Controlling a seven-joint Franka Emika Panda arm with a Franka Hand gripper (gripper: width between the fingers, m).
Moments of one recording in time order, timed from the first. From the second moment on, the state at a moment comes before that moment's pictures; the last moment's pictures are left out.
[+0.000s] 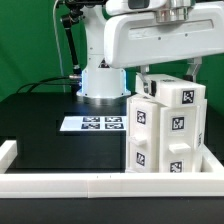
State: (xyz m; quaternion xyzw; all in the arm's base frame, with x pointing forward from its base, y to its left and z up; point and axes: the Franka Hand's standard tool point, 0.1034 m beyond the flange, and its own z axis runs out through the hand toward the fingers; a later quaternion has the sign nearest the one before) arm 0.597 0.077 0.151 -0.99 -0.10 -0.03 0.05
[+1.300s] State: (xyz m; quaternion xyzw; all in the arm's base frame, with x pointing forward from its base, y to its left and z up) arm 0.595 0.076 0.151 -0.92 0.38 -0.01 0.06
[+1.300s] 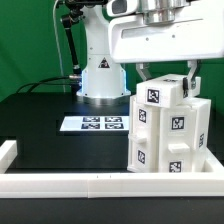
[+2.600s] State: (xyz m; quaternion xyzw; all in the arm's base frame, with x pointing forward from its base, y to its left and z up) arm 0.600 0.077 0.155 -0.67 0.74 0.02 0.08
